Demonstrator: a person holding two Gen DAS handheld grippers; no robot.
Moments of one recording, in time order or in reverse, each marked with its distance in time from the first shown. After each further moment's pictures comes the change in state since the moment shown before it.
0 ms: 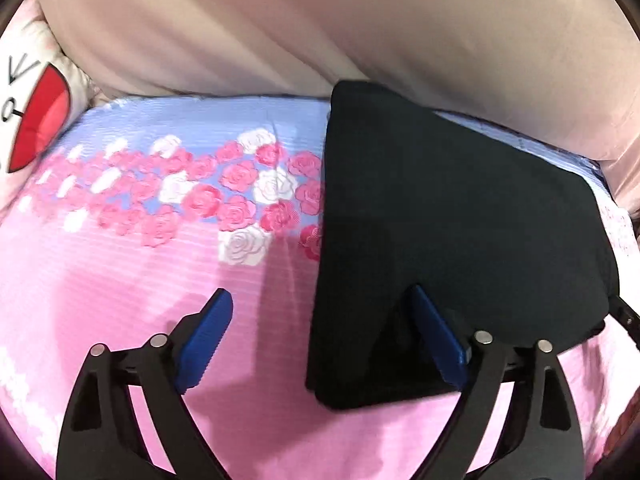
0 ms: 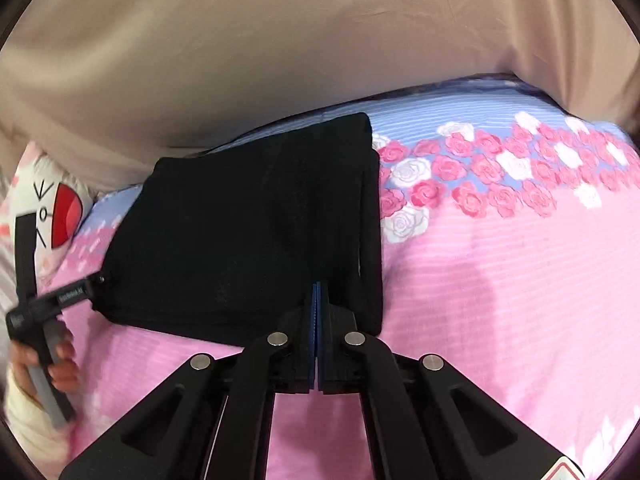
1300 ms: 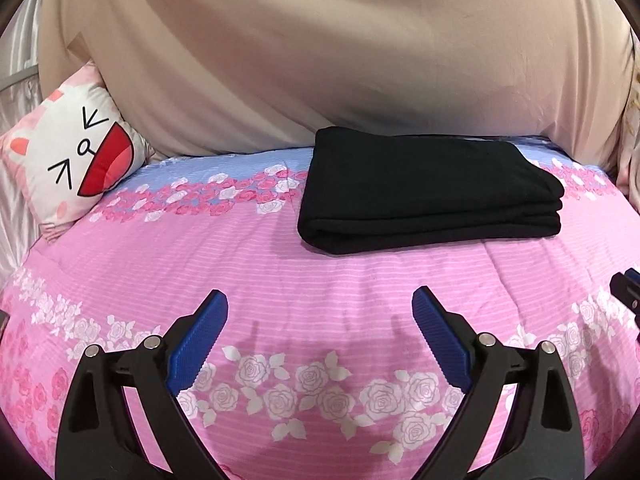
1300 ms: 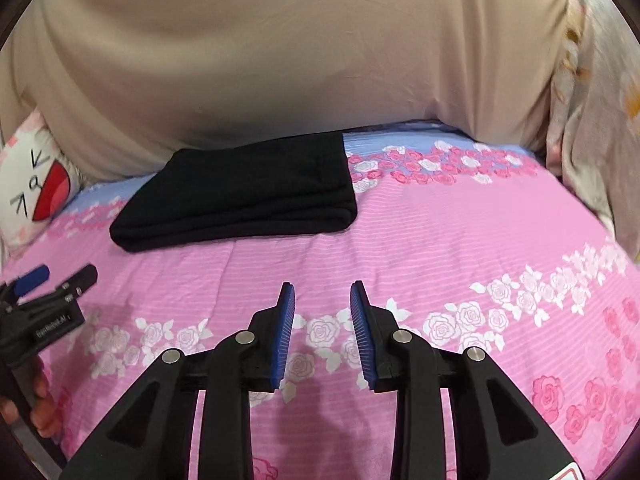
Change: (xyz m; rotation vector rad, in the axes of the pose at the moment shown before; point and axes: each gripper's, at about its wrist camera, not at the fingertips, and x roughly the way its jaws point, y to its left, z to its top) left arm -0.093 -0.035 -0.125 0.098 -0.312 0.098; right arm -0.105 0.036 -0.130 -0.080 -0.237 -0.230
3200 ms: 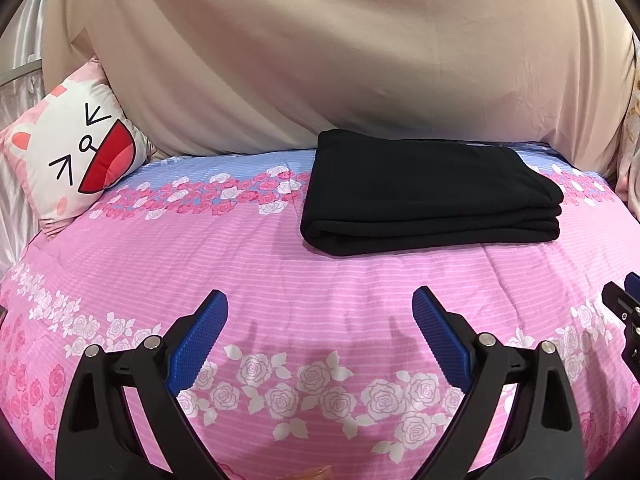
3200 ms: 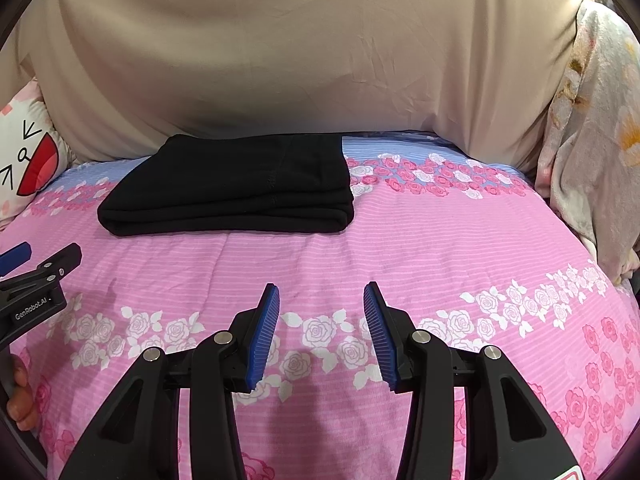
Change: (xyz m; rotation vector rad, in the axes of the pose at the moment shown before) left arm -0.001 0.001 0.000 -0.021 -0.012 0.005; right arm 0.001 0.010 -0.001 -0.065 -0.002 -0.070
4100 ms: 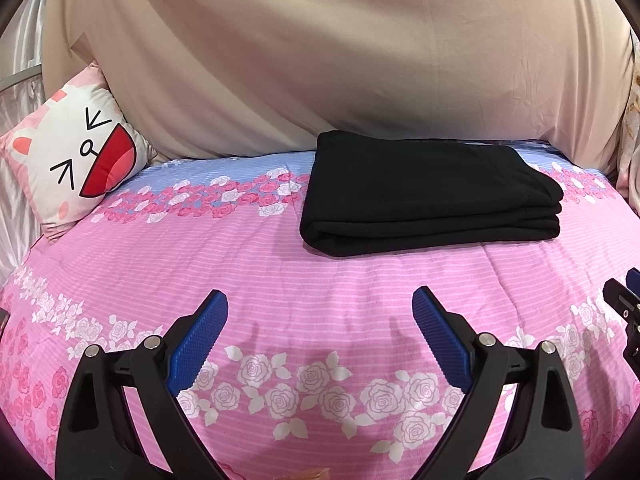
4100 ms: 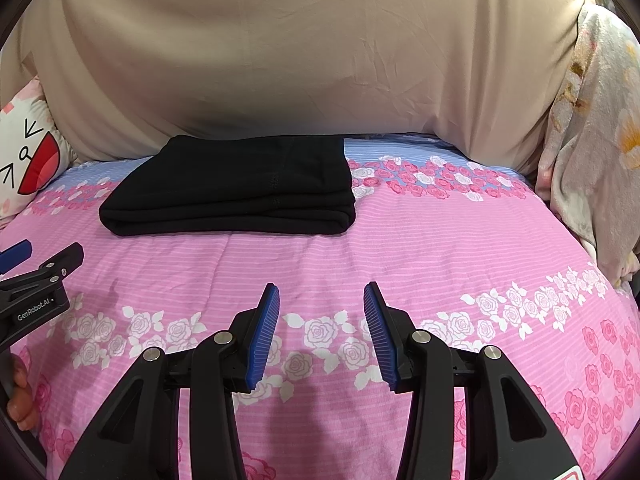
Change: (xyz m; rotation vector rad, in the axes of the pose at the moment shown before) left arm -0.002 -0.001 -0.002 0.017 -0.009 0.001; right arm 0.000 0.001 0.000 -0.006 -0.004 -0.001
